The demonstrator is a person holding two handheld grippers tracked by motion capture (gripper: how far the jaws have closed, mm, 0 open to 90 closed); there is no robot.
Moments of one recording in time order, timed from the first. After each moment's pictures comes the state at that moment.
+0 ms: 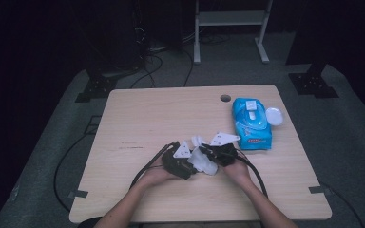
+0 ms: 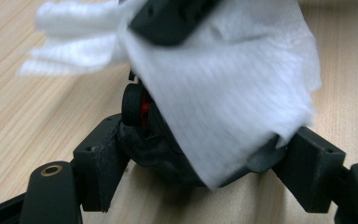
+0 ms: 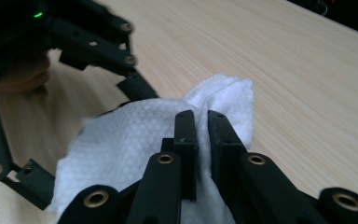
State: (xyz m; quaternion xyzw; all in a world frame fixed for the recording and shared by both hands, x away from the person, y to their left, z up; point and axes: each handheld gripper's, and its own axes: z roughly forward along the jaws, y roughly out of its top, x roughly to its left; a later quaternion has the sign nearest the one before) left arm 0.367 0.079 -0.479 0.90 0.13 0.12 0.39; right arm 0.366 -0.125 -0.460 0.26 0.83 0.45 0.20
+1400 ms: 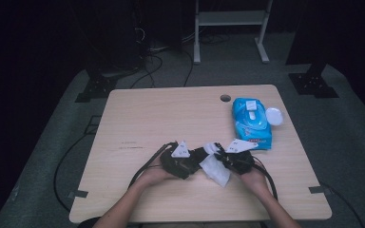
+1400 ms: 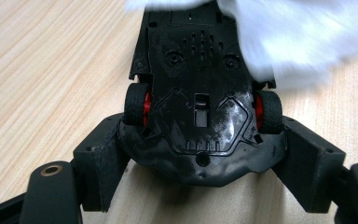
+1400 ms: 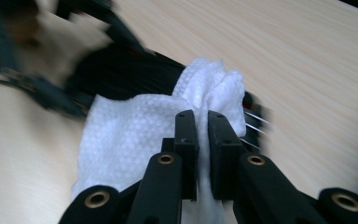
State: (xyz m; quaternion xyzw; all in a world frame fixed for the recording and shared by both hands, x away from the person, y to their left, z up) left arm 0.369 0.084 -0.478 0.90 0.13 0.12 0.39; right arm 0.339 -0.176 -0.457 0.30 0.83 0.42 0.20
